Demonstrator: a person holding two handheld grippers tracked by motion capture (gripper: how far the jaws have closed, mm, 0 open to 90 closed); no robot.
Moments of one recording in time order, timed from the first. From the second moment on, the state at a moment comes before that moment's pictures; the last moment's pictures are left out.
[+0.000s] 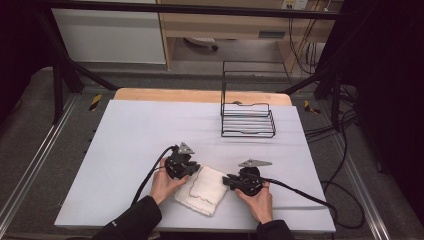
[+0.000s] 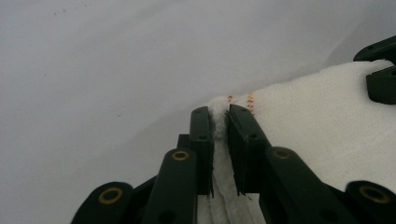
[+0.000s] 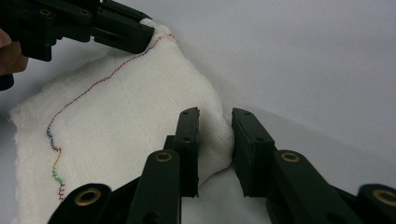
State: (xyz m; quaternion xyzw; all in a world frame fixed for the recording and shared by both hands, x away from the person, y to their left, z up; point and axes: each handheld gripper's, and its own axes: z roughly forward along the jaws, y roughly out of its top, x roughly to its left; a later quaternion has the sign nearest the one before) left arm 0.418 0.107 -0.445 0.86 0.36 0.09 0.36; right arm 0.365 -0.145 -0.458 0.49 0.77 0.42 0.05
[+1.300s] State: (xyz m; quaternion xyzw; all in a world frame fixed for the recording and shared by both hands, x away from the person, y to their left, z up) left arm 0.388 0.132 -0.385 0.81 0.33 0.11 0.46; right arm 0.352 -0.160 -0.410 0.43 0.74 0.51 0.09
